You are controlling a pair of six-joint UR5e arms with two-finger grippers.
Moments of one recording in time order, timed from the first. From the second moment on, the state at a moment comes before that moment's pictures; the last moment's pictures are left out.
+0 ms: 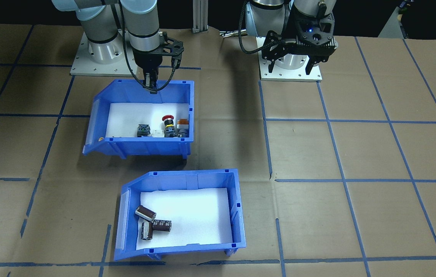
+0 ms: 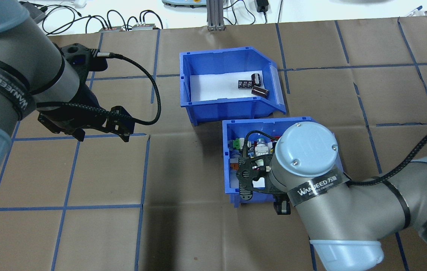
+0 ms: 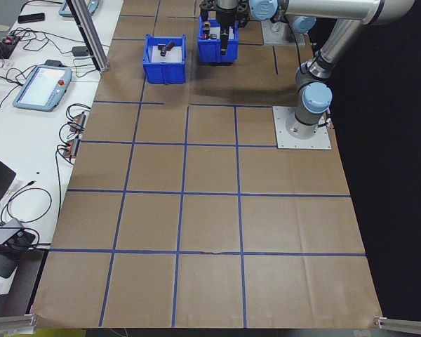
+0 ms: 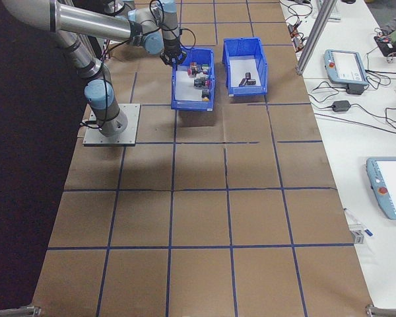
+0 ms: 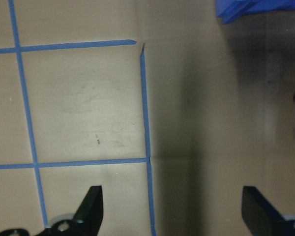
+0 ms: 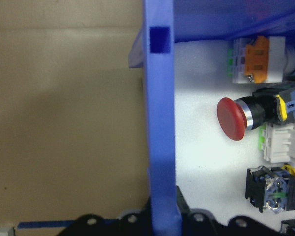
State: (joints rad) left arm -1.63 -1.34 -1.79 -1.58 1.59 -0.01; right arm 1.93 -1.77 2.23 -2.07 -1.61 -1.19
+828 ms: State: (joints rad) left arm -1.62 -1.32 -1.80 -1.61 1.59 -0.01; right arm 2.10 -1.59 2.19 -2.27 -1.61 -0.99
